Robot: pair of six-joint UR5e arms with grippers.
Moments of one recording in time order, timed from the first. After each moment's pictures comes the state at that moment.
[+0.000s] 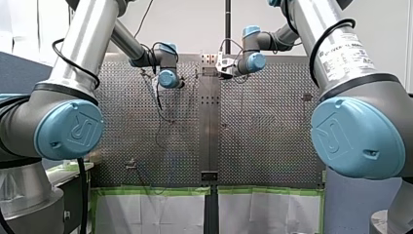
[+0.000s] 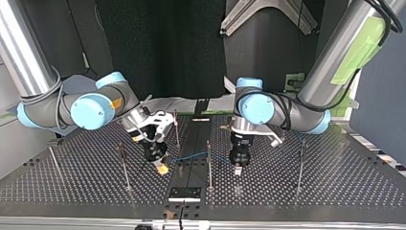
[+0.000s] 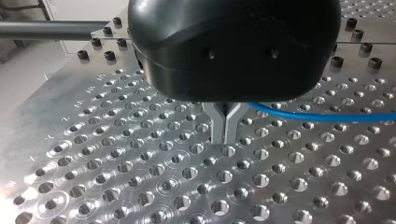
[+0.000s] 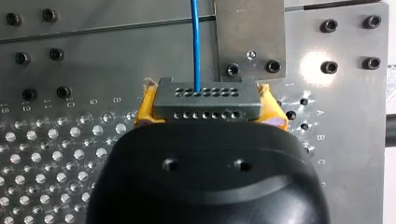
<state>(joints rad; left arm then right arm) -0.25 -1.94 -1.48 -2.73 -1.73 -1.71 2.09 -1.03 1.07 -0.04 1.23 1.68</state>
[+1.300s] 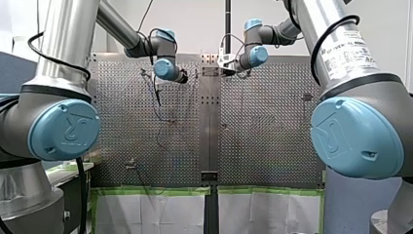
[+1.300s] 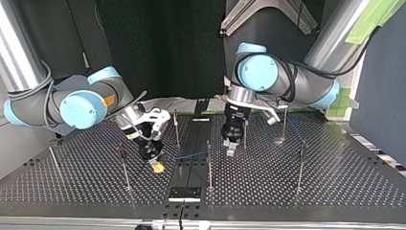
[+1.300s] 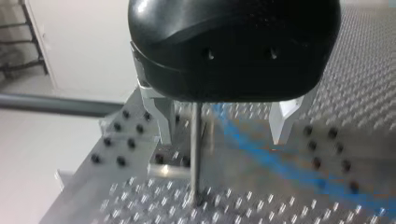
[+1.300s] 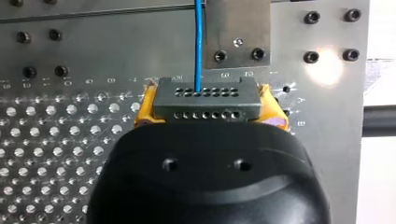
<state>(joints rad) -0.32 -1.75 -1.67 -2.79 -1.68 -1.70 2.08 -1.07 1.08 0.03 1.24 1.64</state>
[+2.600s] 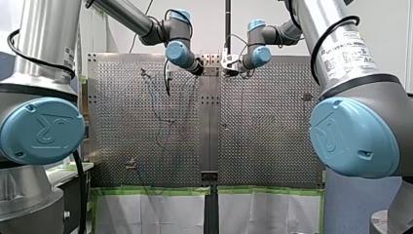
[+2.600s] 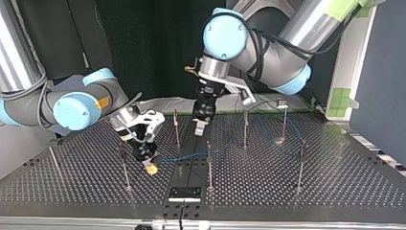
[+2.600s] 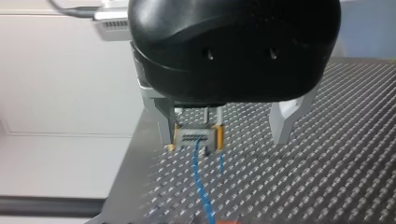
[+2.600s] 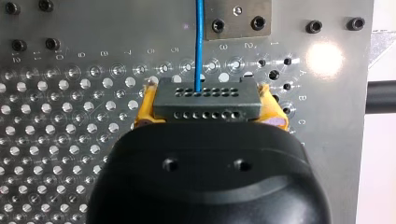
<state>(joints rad) -0.53 -1.72 -1.61 -2.94 -1.84 -1.57 2.05 -1.07 1.08 0.03 1.24 1.64</state>
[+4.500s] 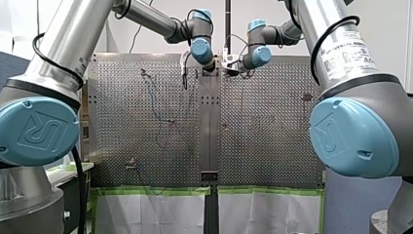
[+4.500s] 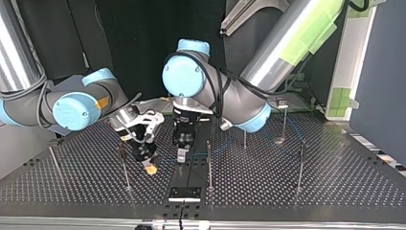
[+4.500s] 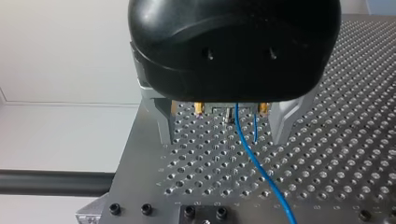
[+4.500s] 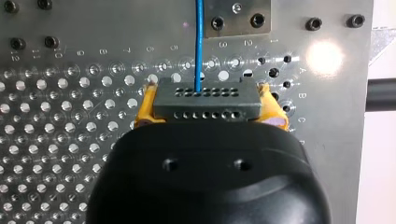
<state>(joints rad) -0.59 -1.94 -1.24 -3.08 -2.00 -1.57 2.05 -1.08 1.08 0.03 1.24 1.64</state>
